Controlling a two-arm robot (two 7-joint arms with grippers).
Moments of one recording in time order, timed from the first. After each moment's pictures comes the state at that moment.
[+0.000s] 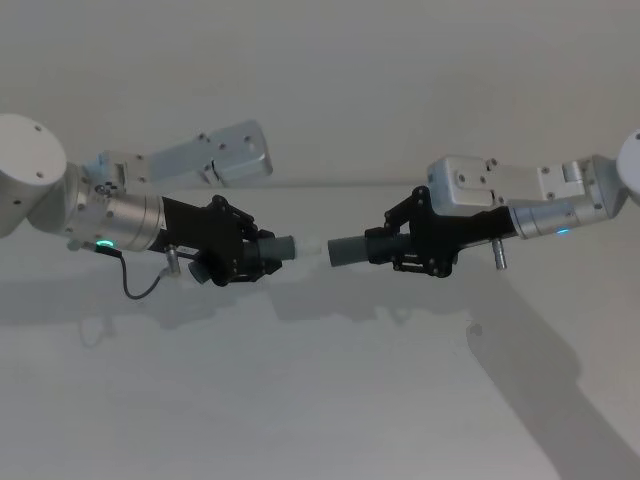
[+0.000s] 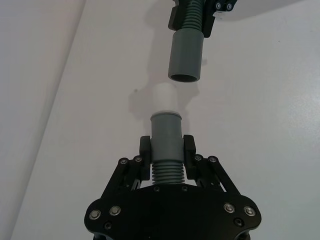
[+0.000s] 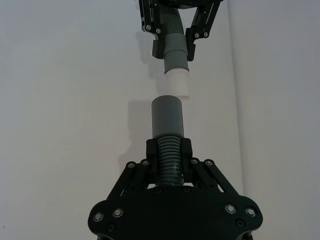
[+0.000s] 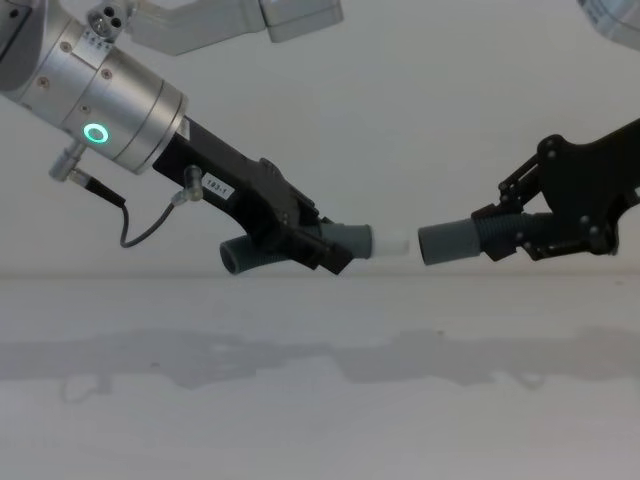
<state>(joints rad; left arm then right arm) -0.95 0.48 0.85 -1.31 -0.16 0.33 -0.94 0.92 0.57 -0.73 -1.15 0.06 -0.25 1.10</state>
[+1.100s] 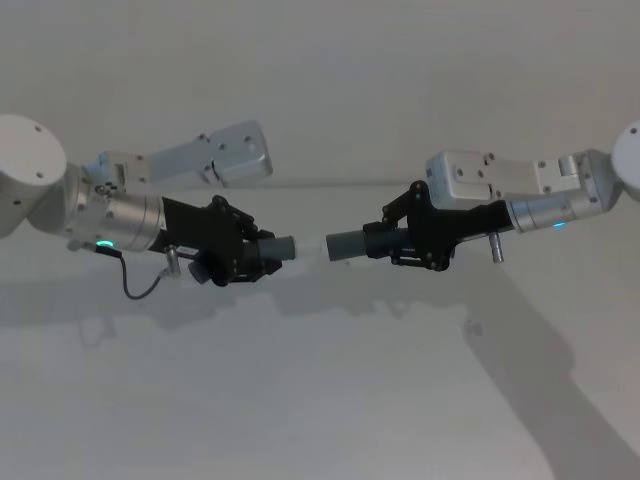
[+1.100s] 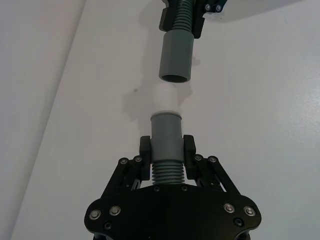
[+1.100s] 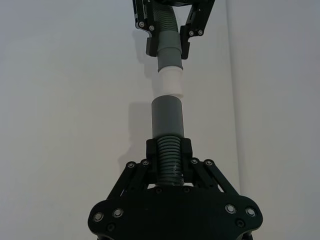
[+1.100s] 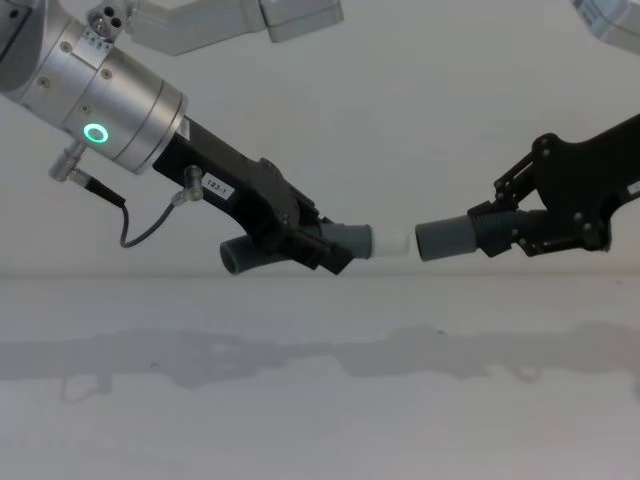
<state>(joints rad) -0.95 0.48 0.85 -1.31 -0.16 0.33 -0.94 0.96 0.55 -0.76 -1.08 0.07 -0.29 1.10</state>
